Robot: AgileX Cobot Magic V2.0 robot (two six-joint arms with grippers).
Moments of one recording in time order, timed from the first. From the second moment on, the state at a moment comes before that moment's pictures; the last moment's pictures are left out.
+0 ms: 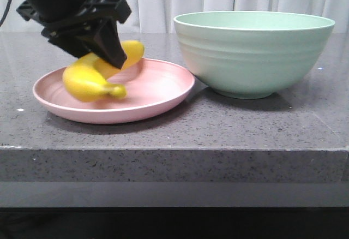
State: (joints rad) left arm -0.50 1.61 -1.22 -0.14 0.61 0.09; right arm 0.00 0.39 -0.60 0.12 0.44 -0.14
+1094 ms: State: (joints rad) left arm -0.73 1.29 -1.26 -0.16 0.44 0.09; right arm 0.16 0.77 -0.87 0.83 0.48 -0.17
